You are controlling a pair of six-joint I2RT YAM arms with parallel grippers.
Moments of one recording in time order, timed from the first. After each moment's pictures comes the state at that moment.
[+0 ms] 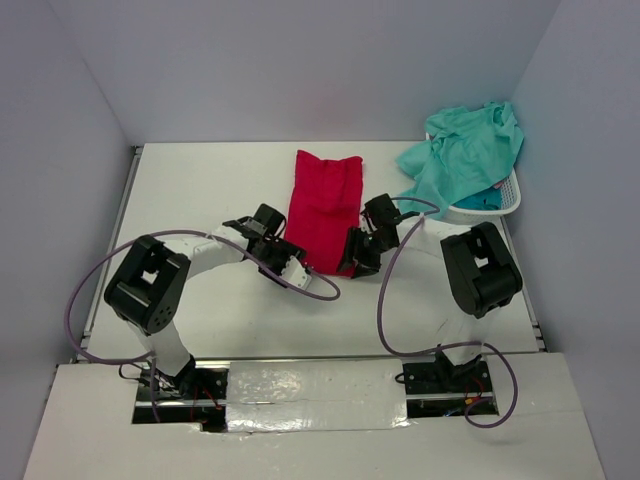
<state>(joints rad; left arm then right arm) -0.52 1.72 1.01 -0.44 0.44 1.57 0.40 1.77 0.99 -0.39 -0.44 0.62</state>
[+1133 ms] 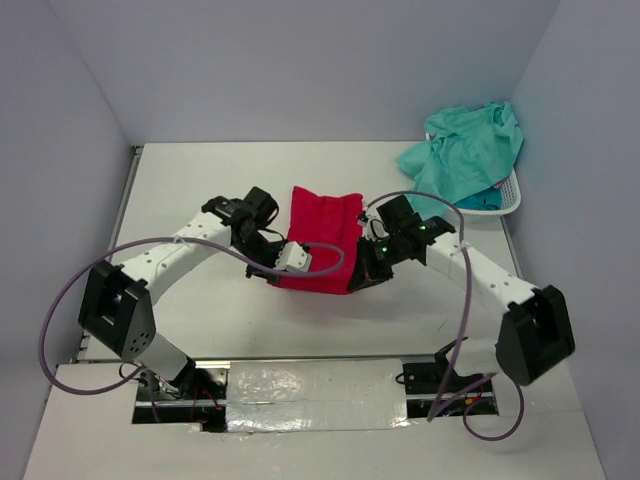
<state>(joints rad) -0.54 1.56 1.22 -1.02 0.55 1.22 0.47 1.38 0.97 -0.72 -0.58 0.42</state>
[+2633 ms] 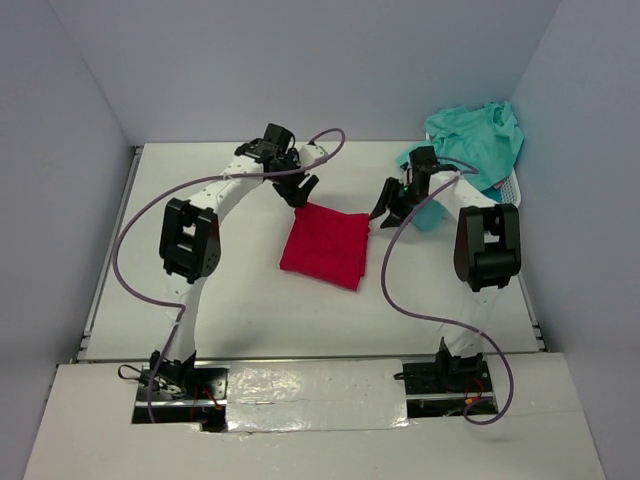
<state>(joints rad) -0.38 2.22 1.99 -0.76 0.38 0.51 0.10 1.93 1.41 -0.67 -0.51 0.48</state>
